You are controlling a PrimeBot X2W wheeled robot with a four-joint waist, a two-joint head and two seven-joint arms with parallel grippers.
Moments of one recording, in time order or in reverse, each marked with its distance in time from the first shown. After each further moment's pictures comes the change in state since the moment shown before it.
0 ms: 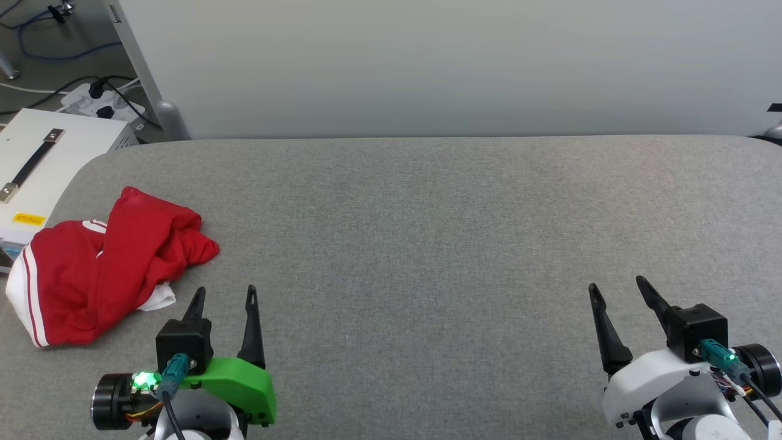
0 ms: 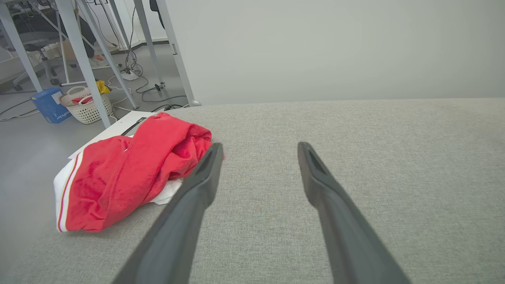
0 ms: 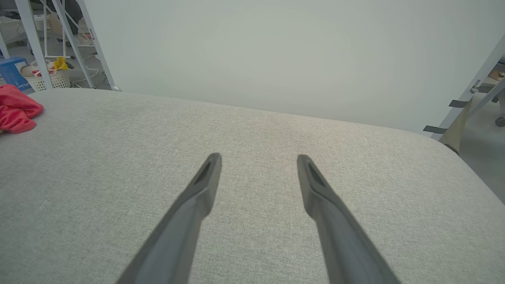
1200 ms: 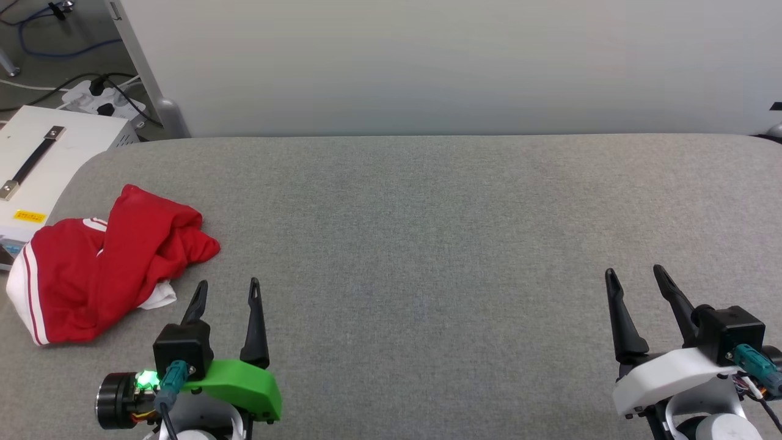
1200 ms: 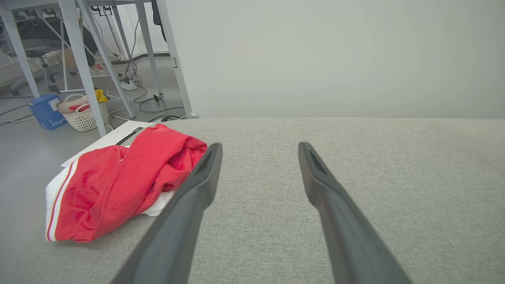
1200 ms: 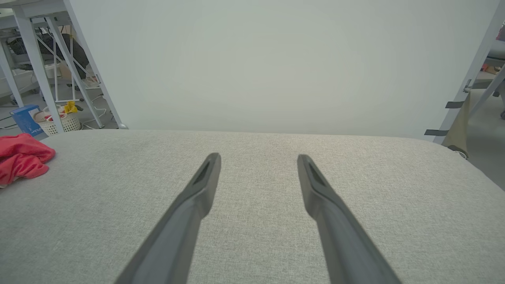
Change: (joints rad) left arm 0.000 0.000 -0.021 -0.002 -0.035 0.019 -0.073; right arm 0.003 0.000 -0.023 -0.022 0.108 0.000 -0.072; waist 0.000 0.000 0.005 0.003
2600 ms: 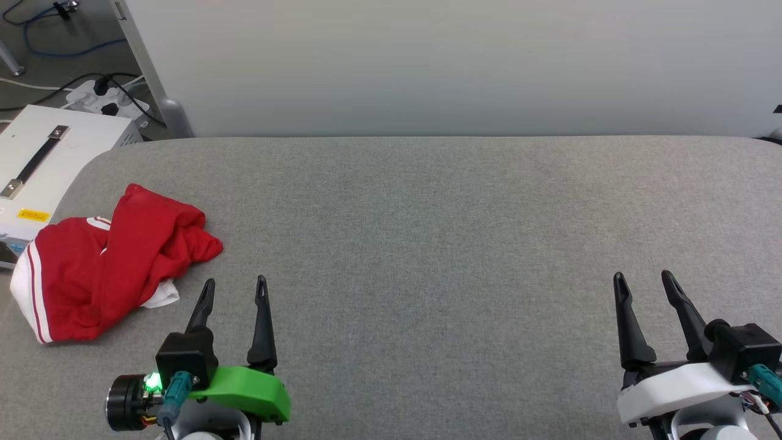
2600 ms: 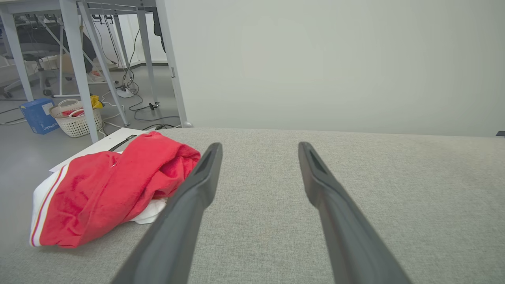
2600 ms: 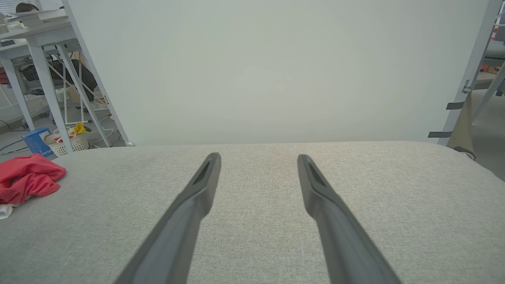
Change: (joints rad) left arm 0.000 0.000 -0.031 0.022 -0.044 0.012 -0.090; right arm 0.029 0.000 -0.003 0.001 0.053 0.000 -0.088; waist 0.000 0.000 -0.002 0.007
